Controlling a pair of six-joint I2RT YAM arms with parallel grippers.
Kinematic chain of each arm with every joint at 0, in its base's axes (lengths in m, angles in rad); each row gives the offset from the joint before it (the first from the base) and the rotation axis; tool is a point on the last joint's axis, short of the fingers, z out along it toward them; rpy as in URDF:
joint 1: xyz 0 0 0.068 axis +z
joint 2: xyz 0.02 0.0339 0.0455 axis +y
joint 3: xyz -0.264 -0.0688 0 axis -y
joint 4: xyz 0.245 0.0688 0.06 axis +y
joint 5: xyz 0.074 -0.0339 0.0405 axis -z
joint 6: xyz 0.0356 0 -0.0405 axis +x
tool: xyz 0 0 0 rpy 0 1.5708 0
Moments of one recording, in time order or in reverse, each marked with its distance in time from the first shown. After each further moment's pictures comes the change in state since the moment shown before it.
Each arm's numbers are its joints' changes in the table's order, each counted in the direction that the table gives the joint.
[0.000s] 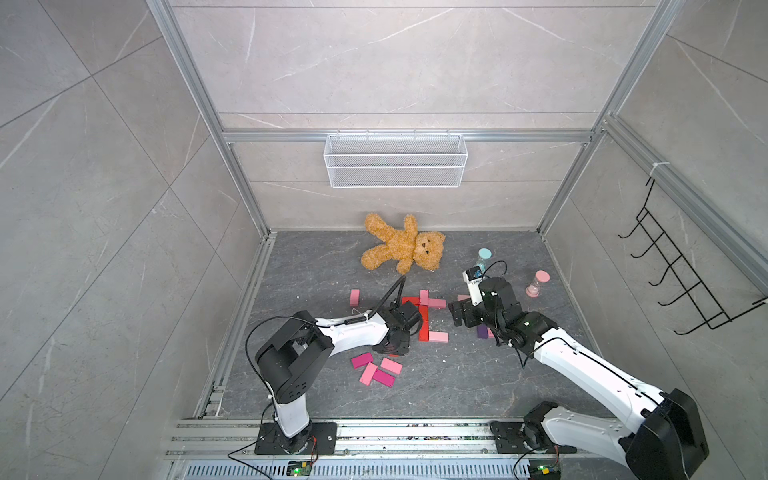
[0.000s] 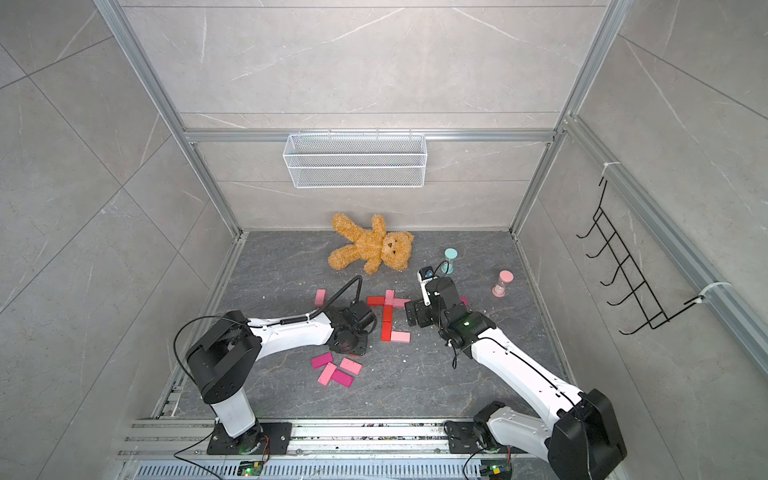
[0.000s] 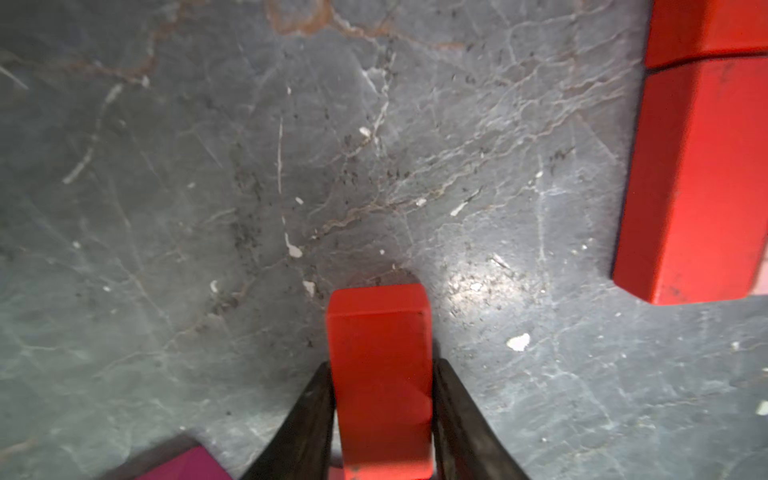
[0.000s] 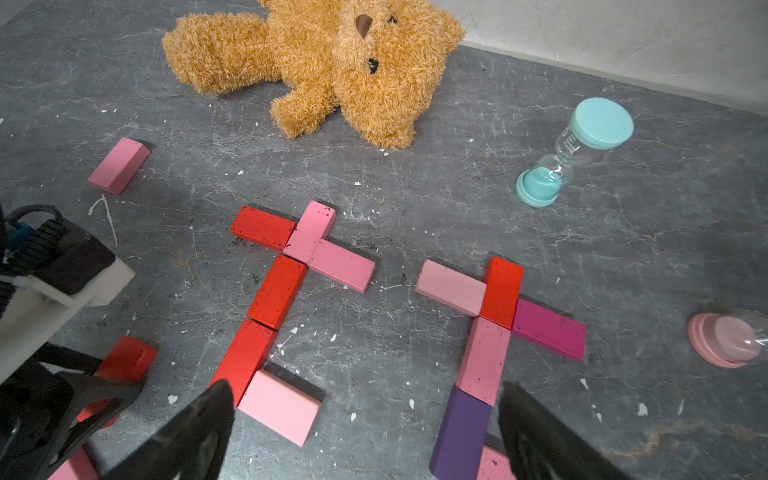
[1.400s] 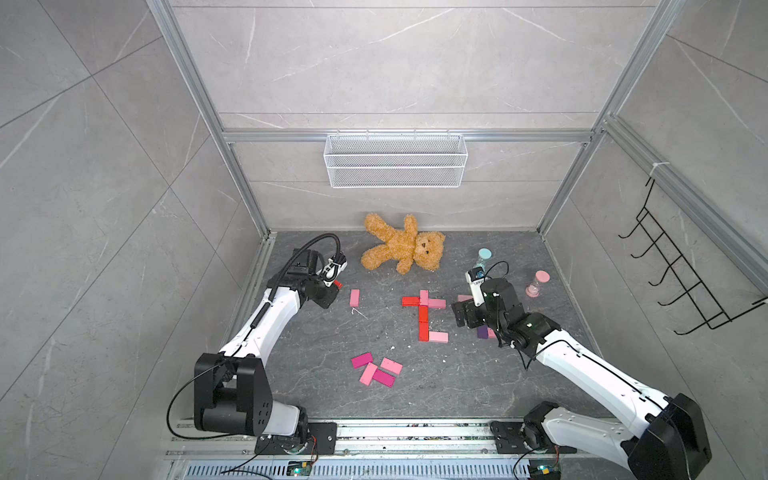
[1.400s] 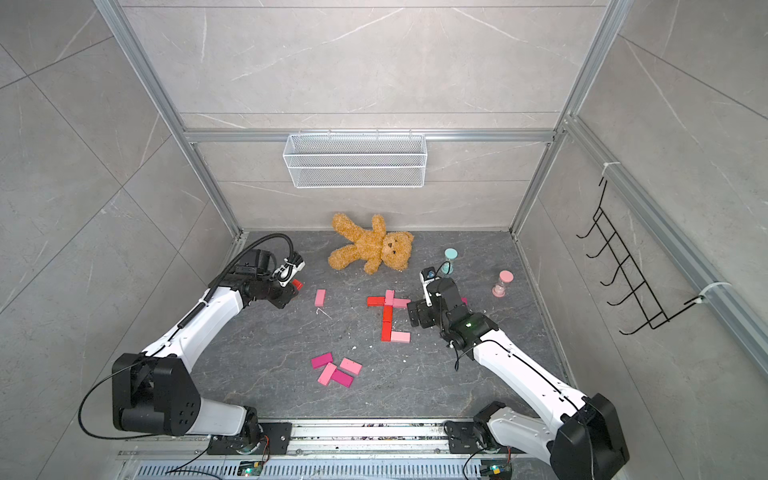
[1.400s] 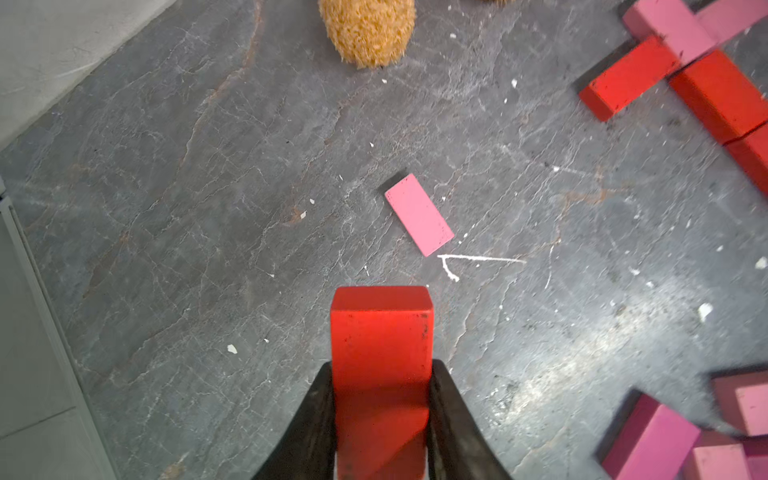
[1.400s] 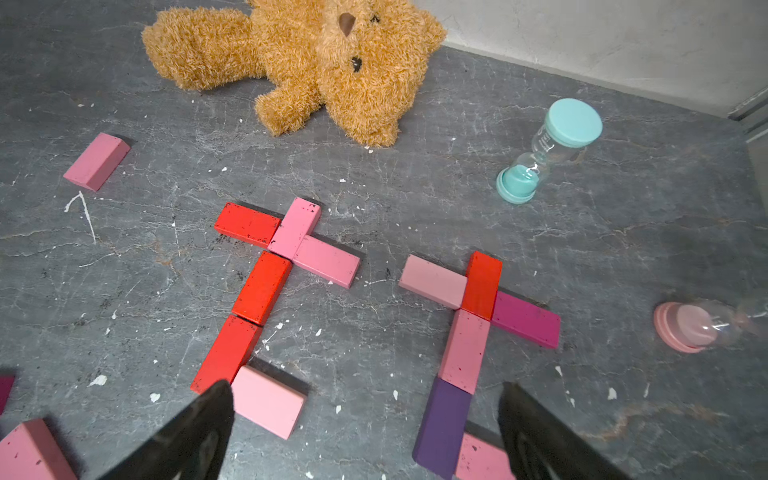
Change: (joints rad) left arm 0.777 -0.315 0.053 0.030 0.306 1.345; right arm 0.000 -0.025 0.000 0.035 0.045 -0.011
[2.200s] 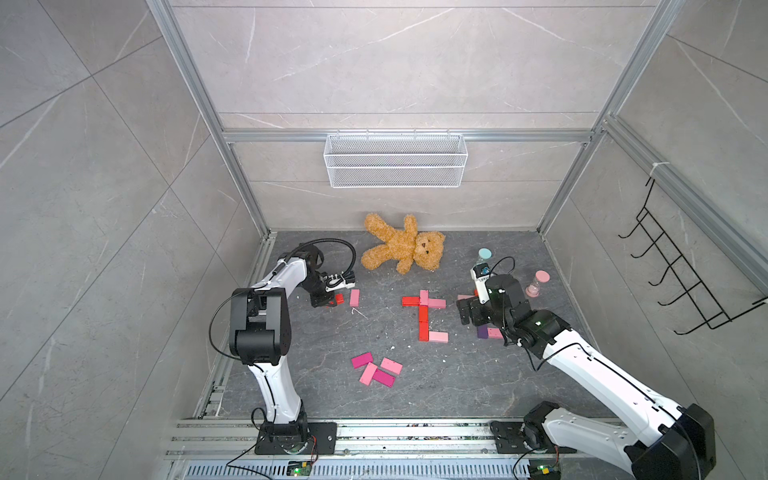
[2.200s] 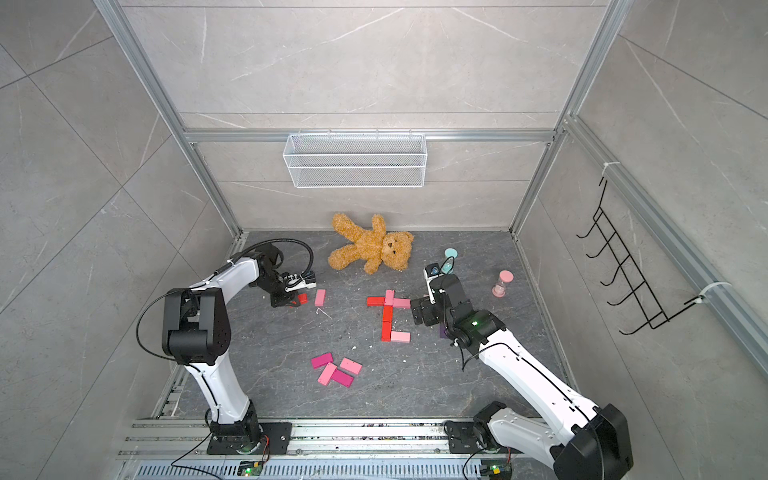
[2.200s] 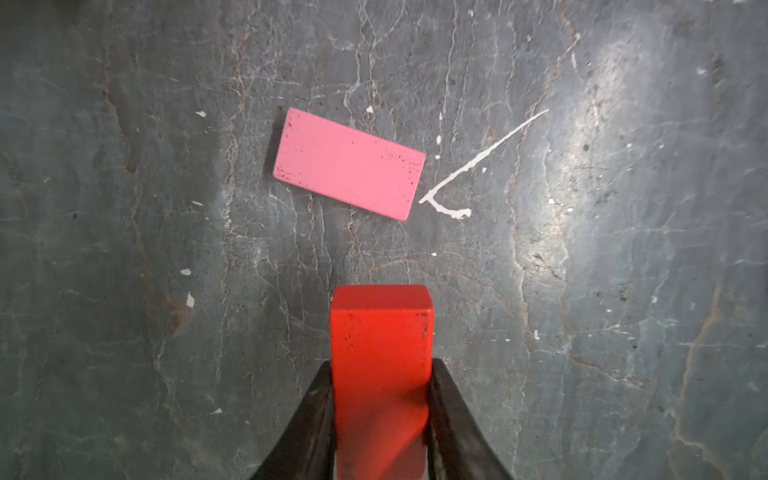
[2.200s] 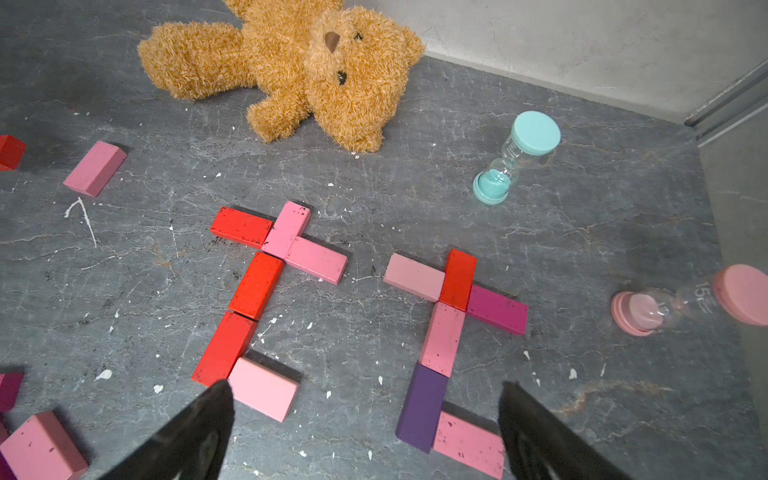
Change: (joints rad) left arm 0.083 0.465 0.272 0.217 0.120 0.694; right arm 0.000 -0.033 0.077 0.116 0.026 0.001
